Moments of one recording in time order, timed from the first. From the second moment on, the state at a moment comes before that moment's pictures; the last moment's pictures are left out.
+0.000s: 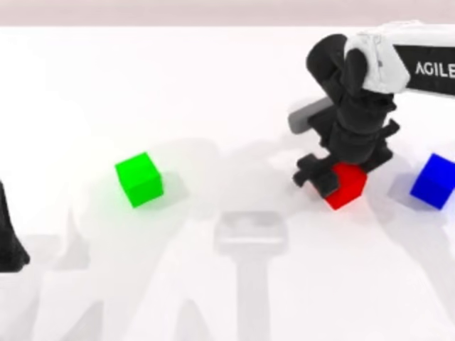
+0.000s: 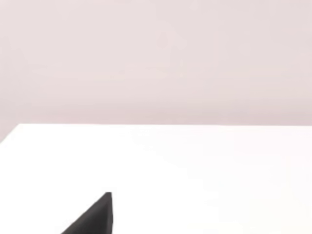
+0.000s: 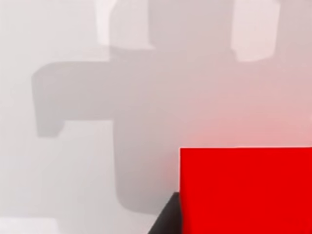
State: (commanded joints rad) left arm 0.00 0.00 0.00 0.00 0.00 0.00; right arm 0.41 2.27 1.62 -0.92 0.00 -0.13
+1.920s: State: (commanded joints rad) left arm 0.00 0.00 0.00 0.00 0.00 0.00; right arm 0.82 2.33 2.07 -1.34 0.01 0.70
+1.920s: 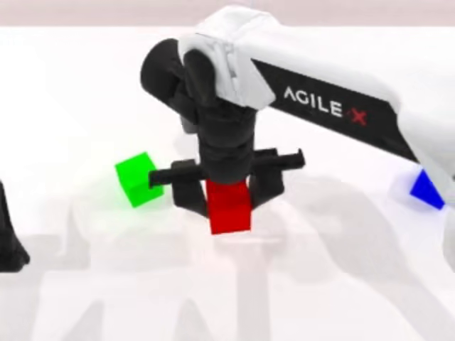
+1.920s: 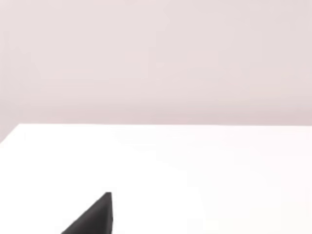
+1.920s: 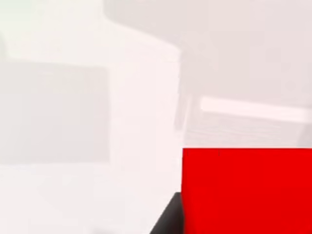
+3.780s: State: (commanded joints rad) left arm 0.00 0.00 0.00 0.00 0.00 0.00; right arm 0.99 2.37 1.94 -1.12 0.02 1.01
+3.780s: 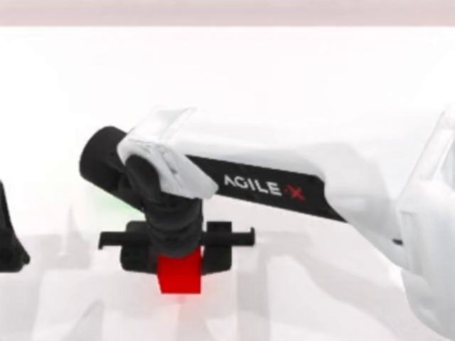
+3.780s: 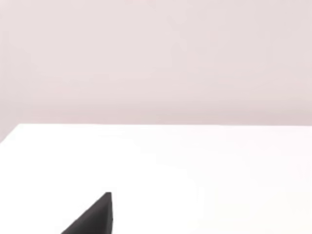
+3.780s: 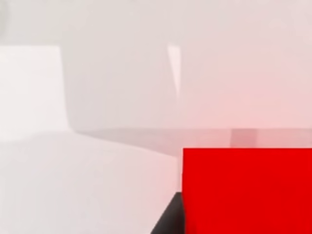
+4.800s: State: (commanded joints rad) left arm 0.00 0.00 0.00 0.00 0.00 0.00; right arm 1.00 2.37 1.96 -1.14 0.02 1.01
